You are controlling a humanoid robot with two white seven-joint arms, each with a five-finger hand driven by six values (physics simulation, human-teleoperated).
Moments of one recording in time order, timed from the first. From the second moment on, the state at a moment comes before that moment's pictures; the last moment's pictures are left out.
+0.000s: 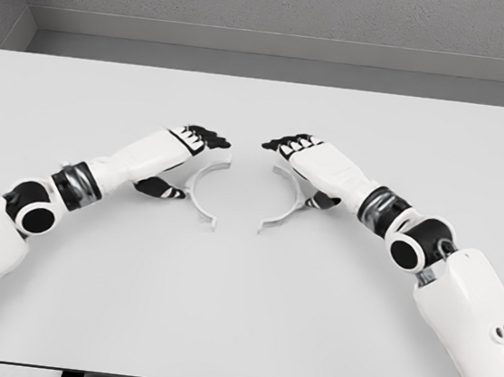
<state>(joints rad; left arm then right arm) -0.46 0.48 -0.58 -1.22 -0.52 -0.61 -0.09 -0.41 -0.34 0.48 -1.48 0.77 -0.22 0.38</state>
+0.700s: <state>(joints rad) -0.50 0.52 -0.55 -1.19 -0.51 -0.61 -0.09 -0.44 -0.30 0.52 -1.47 0.77 -0.19 0.38</state>
